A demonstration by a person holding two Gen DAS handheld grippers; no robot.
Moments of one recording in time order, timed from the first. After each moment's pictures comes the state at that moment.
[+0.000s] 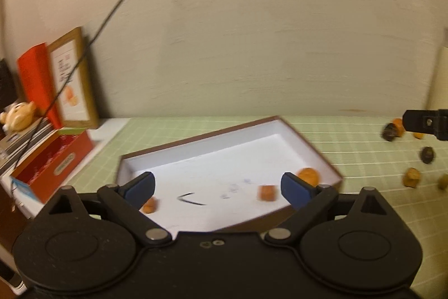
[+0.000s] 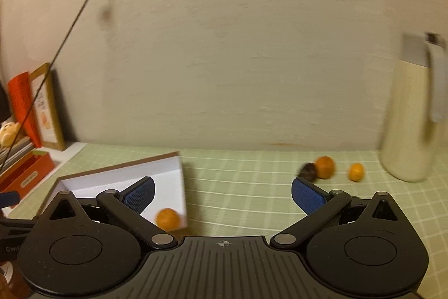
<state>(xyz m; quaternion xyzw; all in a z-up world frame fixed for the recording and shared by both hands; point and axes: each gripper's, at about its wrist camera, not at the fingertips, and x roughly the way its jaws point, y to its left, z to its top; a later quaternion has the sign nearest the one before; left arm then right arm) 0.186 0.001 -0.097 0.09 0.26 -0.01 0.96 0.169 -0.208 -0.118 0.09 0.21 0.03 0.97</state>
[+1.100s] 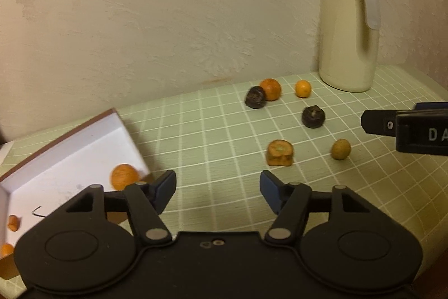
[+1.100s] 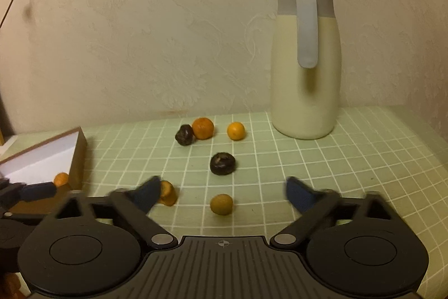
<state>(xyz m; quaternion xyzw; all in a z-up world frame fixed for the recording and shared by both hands) 0.188 -0.158 -0.150 0.15 0.29 -0.18 0.93 0.114 -0.324 -0.158 0.10 0.25 -0.09 0.96</state>
